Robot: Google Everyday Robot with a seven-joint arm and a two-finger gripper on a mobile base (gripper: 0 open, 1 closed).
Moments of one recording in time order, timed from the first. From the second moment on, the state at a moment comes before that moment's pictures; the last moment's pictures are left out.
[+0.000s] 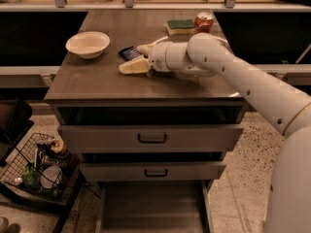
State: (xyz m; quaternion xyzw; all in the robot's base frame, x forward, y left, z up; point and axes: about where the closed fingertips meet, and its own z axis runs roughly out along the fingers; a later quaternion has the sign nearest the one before) arm 0.766 0.059 0.827 -0.43 0.69 0.27 0.53
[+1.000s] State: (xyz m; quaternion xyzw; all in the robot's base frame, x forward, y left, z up) arm 0.766 0.060 0.832 -0.43 0.69 0.27 0.53
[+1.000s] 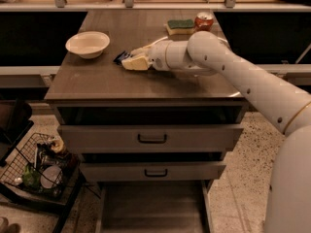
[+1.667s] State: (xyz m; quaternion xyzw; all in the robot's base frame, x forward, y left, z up) arm 0.766 0.060 0.833 -0.43 0.69 0.27 0.53
